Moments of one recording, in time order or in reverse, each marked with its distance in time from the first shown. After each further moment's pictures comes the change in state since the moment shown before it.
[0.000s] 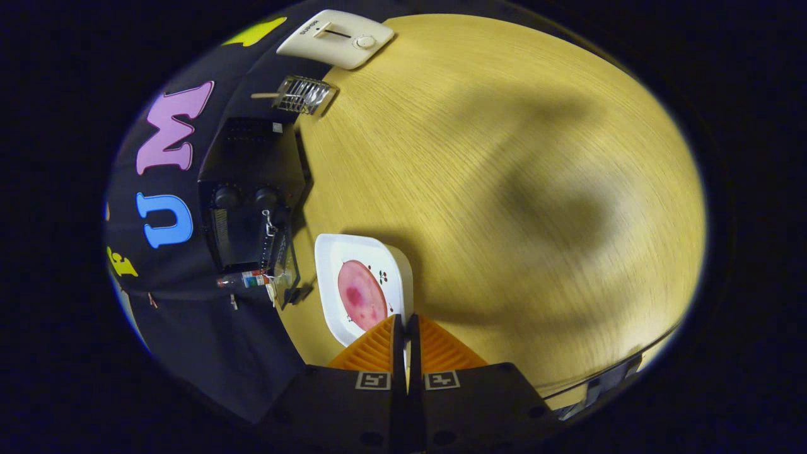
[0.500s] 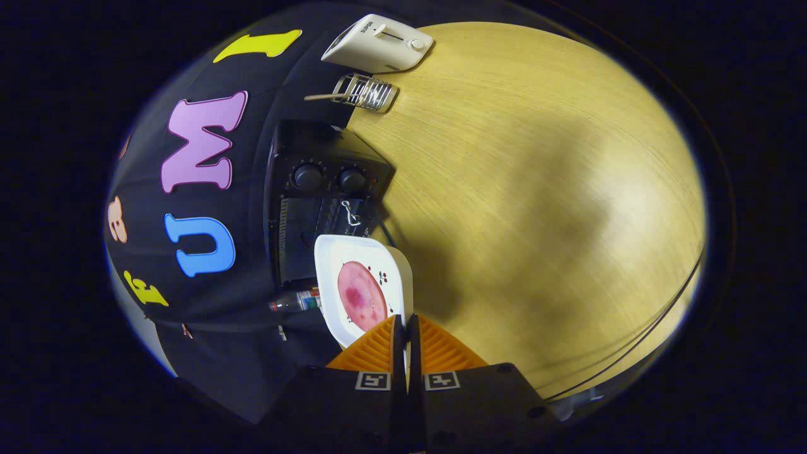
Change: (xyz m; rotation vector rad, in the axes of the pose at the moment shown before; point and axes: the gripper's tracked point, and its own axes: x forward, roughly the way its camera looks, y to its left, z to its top) arm 0.038 0.146 -0.051 0.179 -0.118 0.121
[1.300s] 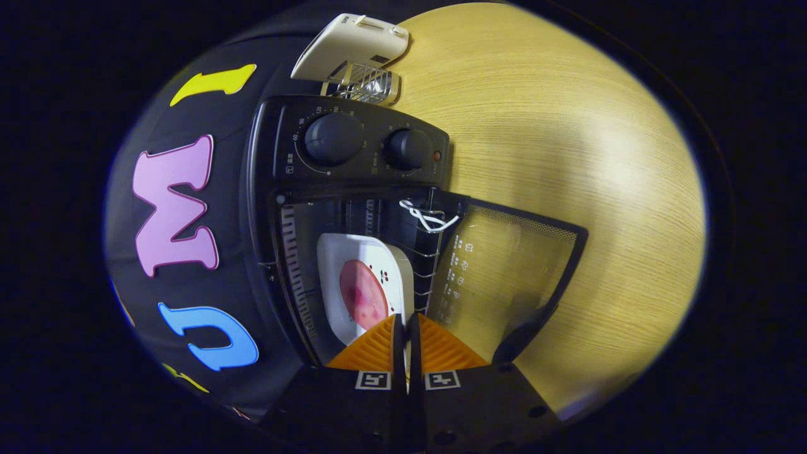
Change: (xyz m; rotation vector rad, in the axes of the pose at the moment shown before) arm 0.151 0.124 0.021 0.373 -0.304 0.026
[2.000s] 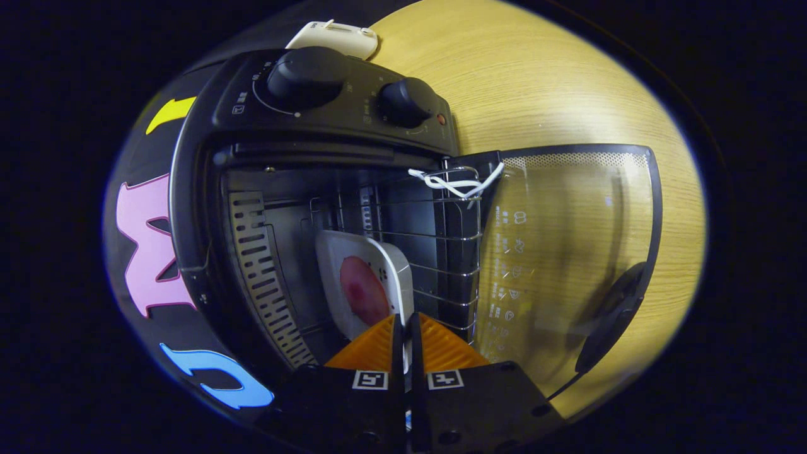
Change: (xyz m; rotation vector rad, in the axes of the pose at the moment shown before) arm 0.061 0.024 -0.009 0.149 -0.100 0.011
